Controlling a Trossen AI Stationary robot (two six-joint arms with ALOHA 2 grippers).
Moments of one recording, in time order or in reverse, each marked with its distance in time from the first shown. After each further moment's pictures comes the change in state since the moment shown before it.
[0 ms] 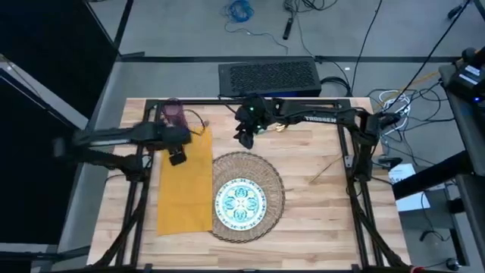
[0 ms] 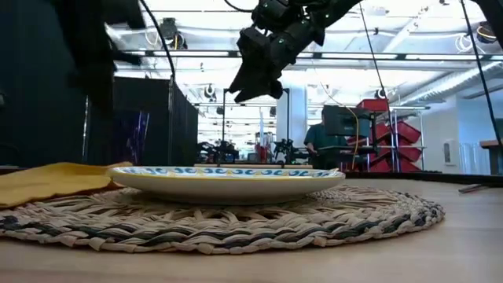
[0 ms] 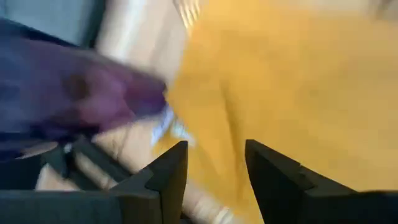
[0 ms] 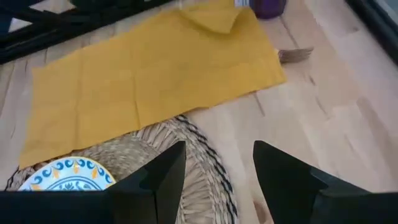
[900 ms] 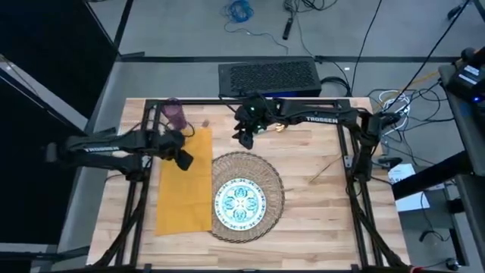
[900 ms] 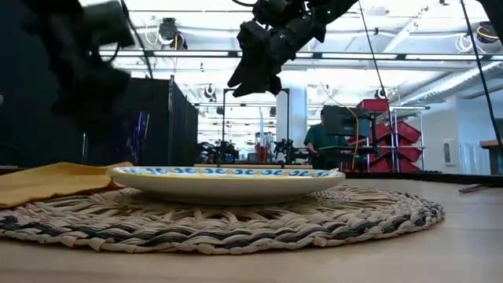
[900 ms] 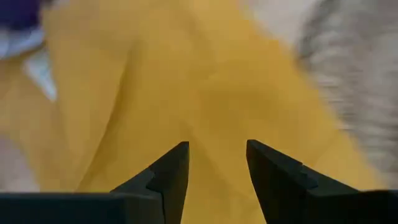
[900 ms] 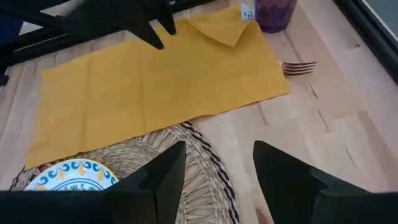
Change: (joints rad) left arm -0.020 0.051 -0.259 0.263 0.260 -0.576; right arm 0.009 -0.007 0.000 0.003 0.000 -0.035
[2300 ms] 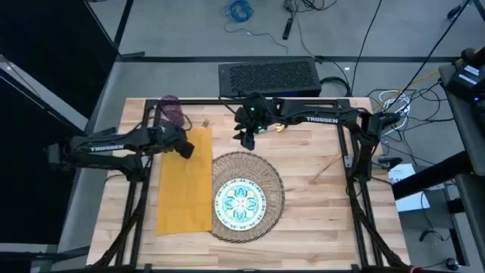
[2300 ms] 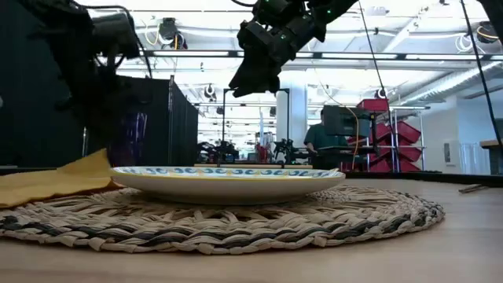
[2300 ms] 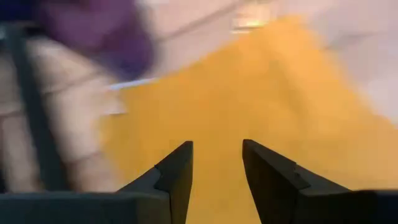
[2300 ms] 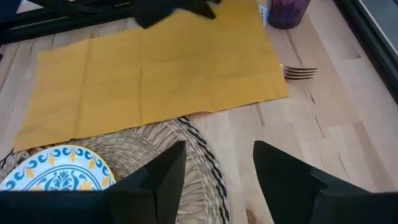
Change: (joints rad) left arm 0.075 0.019 0.012 0.094 -0.201 0.064; right arm -0.001 0.000 0.000 -0.013 -0.001 -0.073
